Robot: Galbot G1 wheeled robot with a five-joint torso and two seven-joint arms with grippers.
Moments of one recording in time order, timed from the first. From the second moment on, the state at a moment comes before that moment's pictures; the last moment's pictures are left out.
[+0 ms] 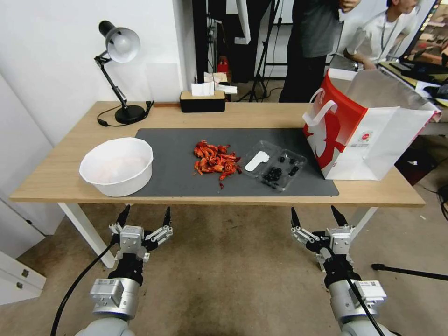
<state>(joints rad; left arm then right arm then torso) 1.80 -1.50 -0.55 -2.30 0.00 0.00 0.00 -1.80 1.50 0.55 2.30 0.00 0.00 0.00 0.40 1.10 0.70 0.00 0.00</state>
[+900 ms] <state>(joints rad) 1.76 -1.48 -0.55 -2.34 -0.10 0.11 -0.07 -1.75 1.45 0.53 2.31 0.07 -0.08 0.02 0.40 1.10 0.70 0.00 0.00</state>
